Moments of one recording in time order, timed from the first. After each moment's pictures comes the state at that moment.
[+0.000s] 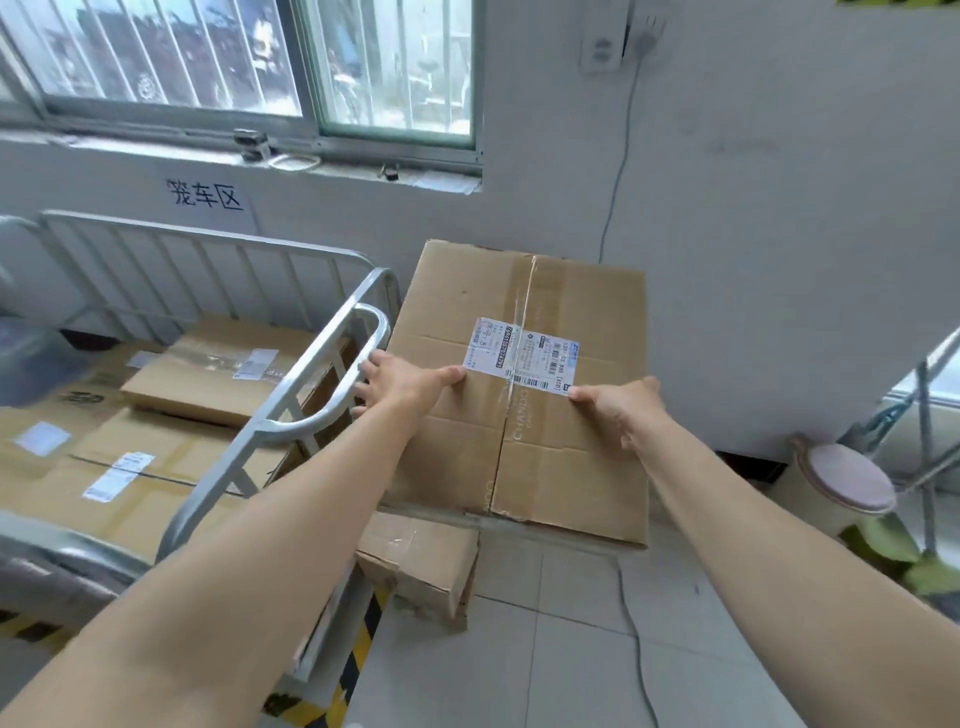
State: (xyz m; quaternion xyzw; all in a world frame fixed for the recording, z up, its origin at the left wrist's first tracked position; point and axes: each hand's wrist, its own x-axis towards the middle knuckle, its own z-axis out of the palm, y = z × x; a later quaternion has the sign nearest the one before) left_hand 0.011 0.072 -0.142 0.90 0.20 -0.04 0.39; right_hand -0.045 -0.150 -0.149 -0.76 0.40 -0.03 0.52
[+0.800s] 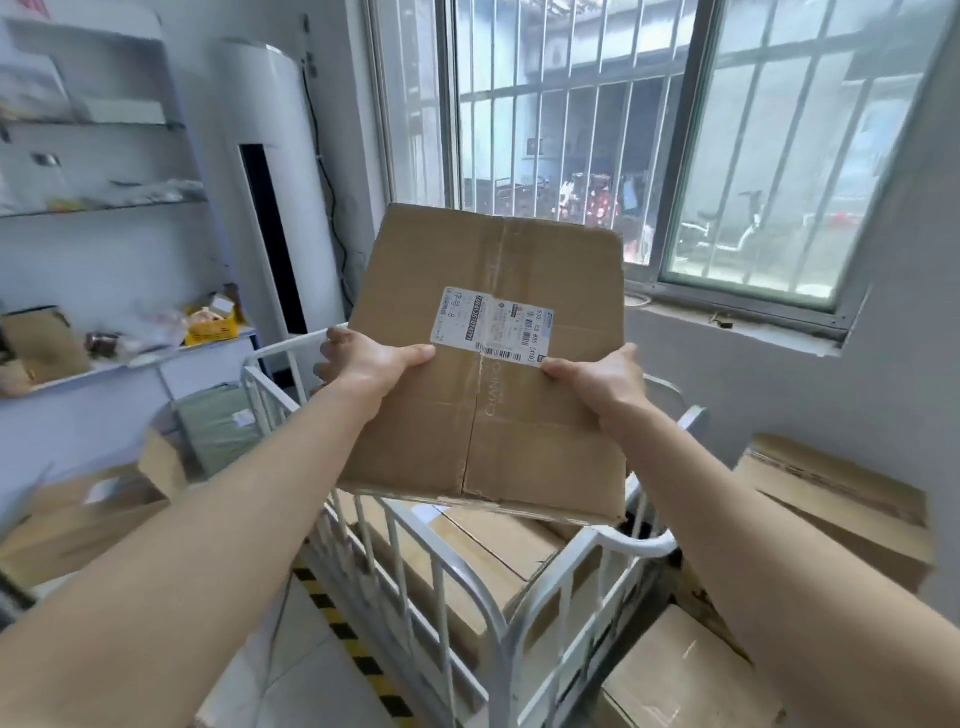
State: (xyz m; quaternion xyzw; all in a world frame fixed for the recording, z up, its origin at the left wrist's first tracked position) left_hand -0.048 0.536 0.014 0.78 0.36 0.25 0.45; right_hand 0.035 0.311 -0.007 -0.81 0.03 -0.01 0.58
